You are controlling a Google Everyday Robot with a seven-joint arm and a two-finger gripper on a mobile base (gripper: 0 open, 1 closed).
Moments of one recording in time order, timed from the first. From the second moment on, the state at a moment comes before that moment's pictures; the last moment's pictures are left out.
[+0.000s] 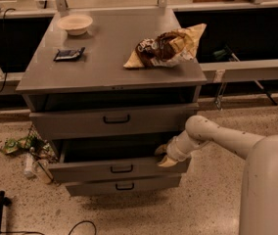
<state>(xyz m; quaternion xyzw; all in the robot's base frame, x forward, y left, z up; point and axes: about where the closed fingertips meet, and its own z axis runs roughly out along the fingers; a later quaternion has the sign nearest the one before) 0.609 -0.103 0.428 -0.72 0.63 0.17 0.22</state>
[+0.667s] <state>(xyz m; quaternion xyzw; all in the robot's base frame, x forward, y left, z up) 0.571 -0.104 0.436 -0.71 0.64 0.21 0.19</state>
